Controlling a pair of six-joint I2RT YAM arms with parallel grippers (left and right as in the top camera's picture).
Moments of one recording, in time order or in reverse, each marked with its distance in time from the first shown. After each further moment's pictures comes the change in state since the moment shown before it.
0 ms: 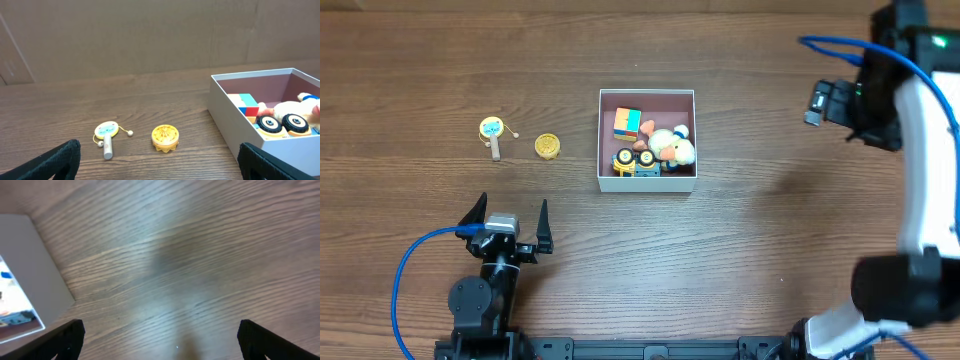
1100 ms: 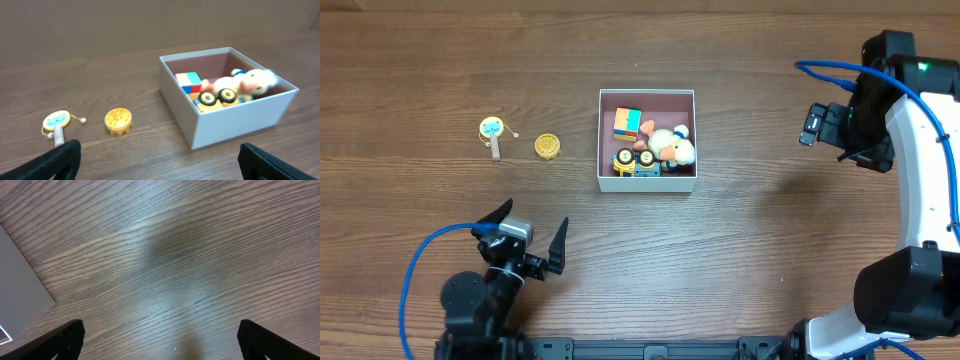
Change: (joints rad) left arm 0.003 0.056 0.208 -0.328 0.233 0.012; right arm -0.021 -0.040 -0.240 0.127 0.000 0.013
